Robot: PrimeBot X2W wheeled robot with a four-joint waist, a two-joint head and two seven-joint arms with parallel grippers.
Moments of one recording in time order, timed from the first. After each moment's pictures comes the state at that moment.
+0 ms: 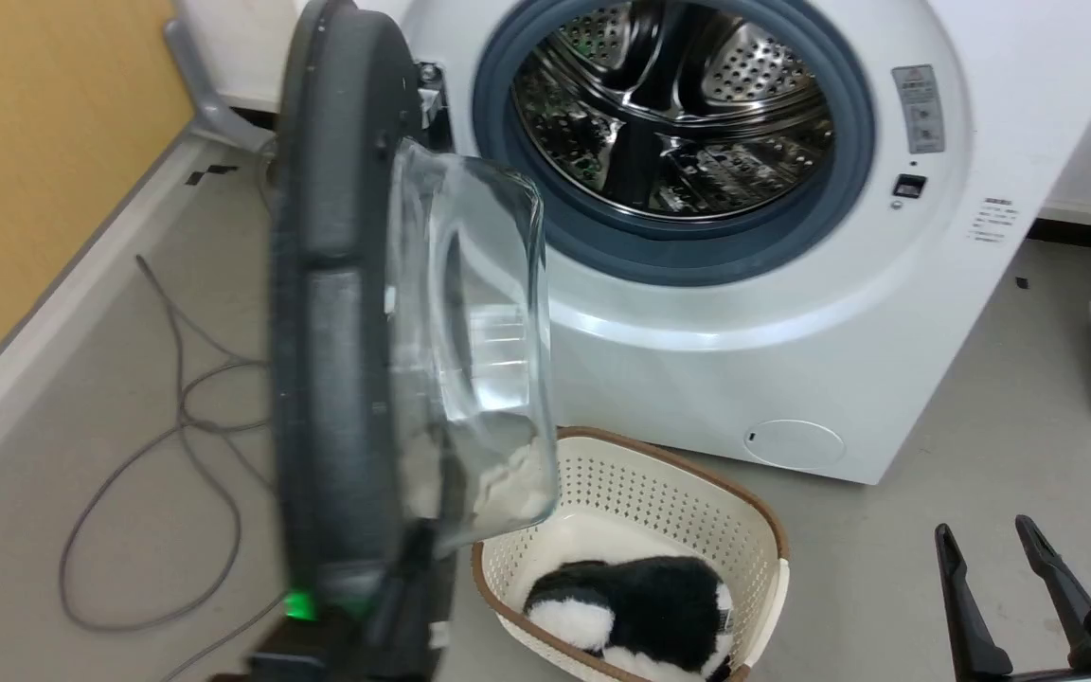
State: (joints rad) left arm 0.17 0.18 -0.42 -0.37 -0.25 0.32 0.05; right arm 0.21 -0.05 -0.12 -0.19 0.07 0.13 -0.05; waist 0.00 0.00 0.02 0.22
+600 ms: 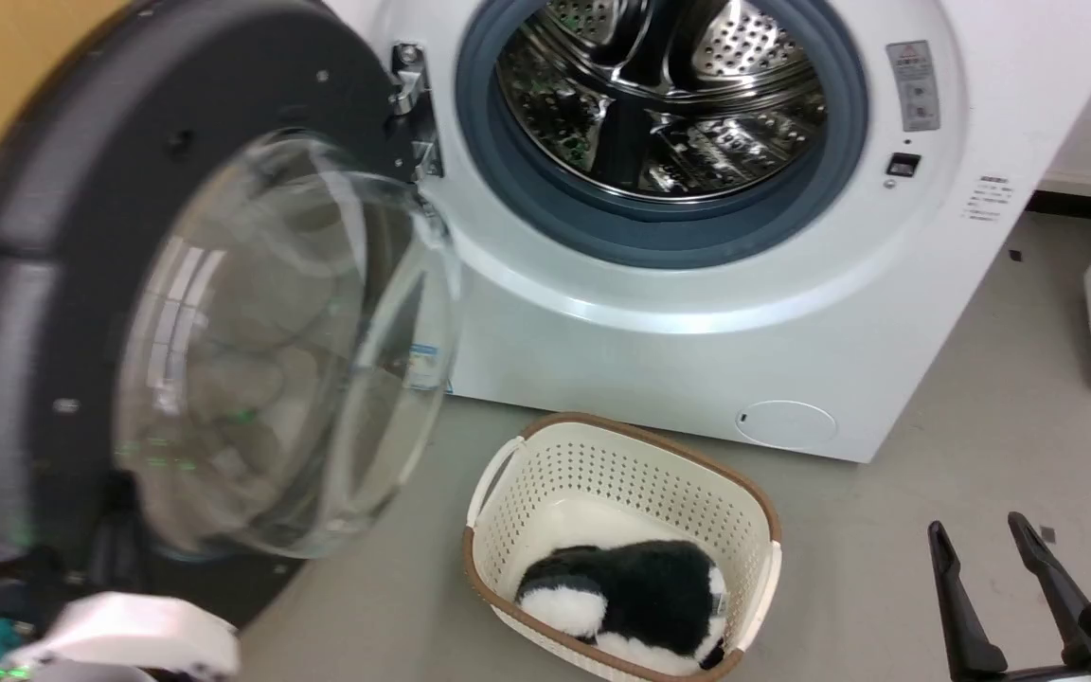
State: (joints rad) left arm 0.08 0.30 -0.04 -0.14 -0.44 0.32 -0.05; right arm 0.20 -0.05 -0.11 -0.19 0.07 0.13 -0.05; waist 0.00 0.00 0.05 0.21
